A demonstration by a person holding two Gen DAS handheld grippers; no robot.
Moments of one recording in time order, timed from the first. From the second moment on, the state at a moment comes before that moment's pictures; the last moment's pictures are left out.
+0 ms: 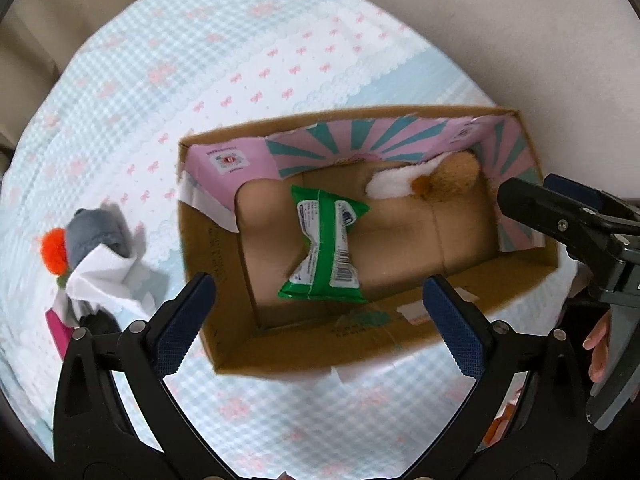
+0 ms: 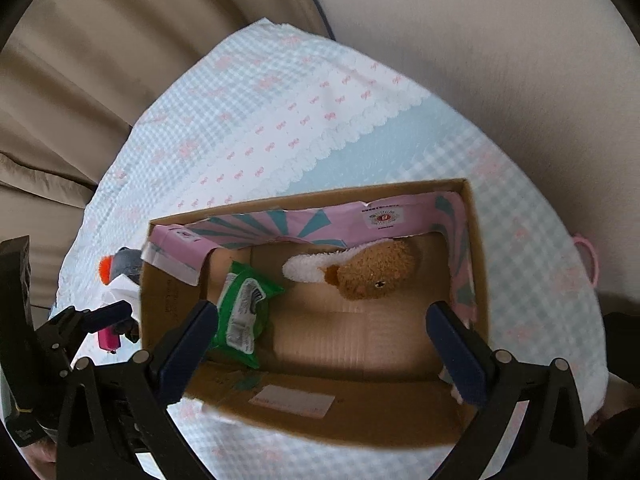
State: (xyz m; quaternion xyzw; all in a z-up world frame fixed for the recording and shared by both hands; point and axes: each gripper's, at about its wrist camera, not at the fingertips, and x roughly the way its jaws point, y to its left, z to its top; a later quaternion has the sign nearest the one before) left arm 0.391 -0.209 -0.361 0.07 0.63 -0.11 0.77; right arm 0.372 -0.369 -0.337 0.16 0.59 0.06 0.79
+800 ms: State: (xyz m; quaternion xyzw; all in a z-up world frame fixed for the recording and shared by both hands) left arm 0.222 -0.087 -0.131 0.01 0.42 -0.09 0.90; right arm 0.205 -0.247 -0.093 0.02 0.40 -0.01 0.92
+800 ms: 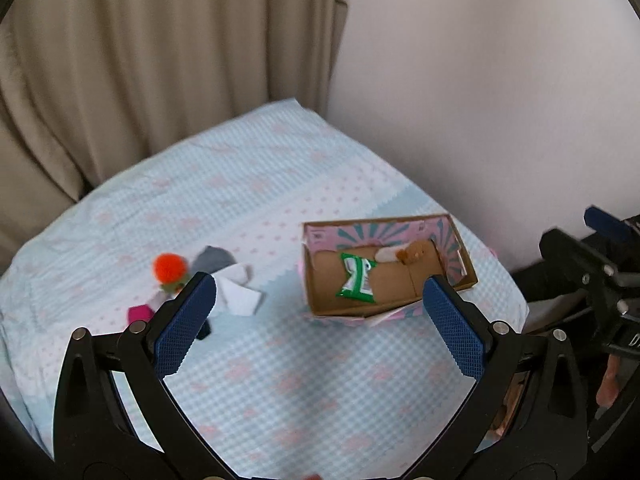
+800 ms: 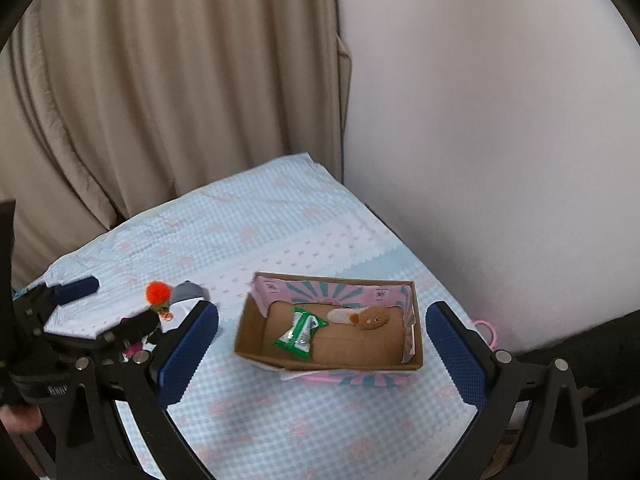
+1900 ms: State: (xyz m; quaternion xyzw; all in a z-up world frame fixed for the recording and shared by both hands) left arm 0.135 0.199 -0.201 -0.05 0.43 0.02 0.90; right arm 0.154 -0.025 -0.163 0.06 0.38 0.02 0.92
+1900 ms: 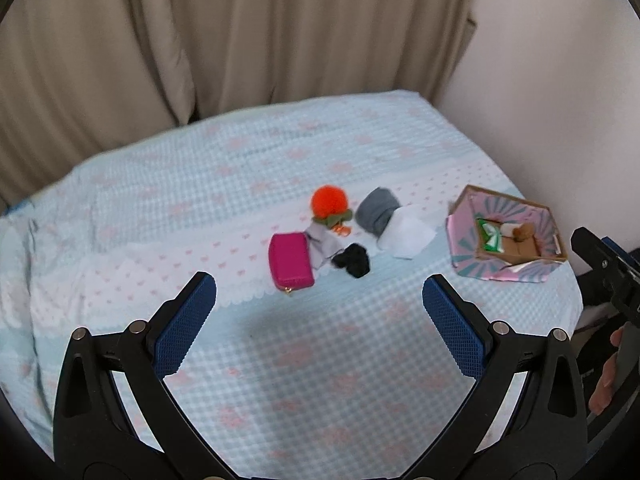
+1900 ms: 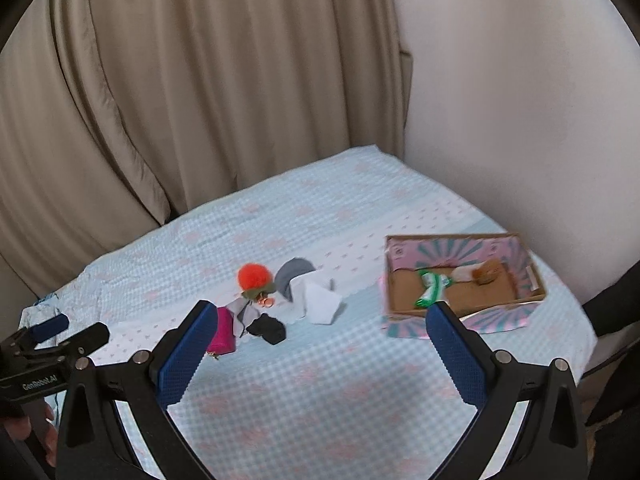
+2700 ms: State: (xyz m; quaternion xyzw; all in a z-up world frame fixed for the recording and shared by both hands) left arm 0.276 0.239 -0.464 -0.07 0.52 0.03 0.85; right arm 0.311 0.022 -0.413 0.06 0.44 0.01 0.90
